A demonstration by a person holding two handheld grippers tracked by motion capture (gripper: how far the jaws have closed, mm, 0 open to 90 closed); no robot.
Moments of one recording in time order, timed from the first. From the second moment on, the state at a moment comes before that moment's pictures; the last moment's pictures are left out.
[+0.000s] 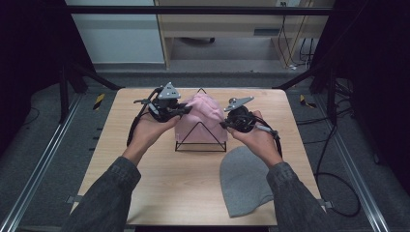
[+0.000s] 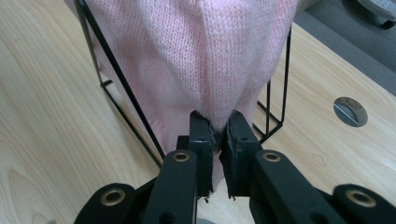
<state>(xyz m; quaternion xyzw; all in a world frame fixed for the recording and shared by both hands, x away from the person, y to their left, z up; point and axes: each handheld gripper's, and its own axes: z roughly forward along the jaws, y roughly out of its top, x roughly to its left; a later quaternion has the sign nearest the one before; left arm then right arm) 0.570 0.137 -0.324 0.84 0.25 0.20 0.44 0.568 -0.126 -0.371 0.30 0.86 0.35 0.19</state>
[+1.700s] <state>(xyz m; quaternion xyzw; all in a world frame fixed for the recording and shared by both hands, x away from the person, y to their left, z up) 0.555 0.140 -0.333 0.84 0.24 0.20 0.45 0.554 -0.135 -0.380 0.30 0.86 0.37 0.19</state>
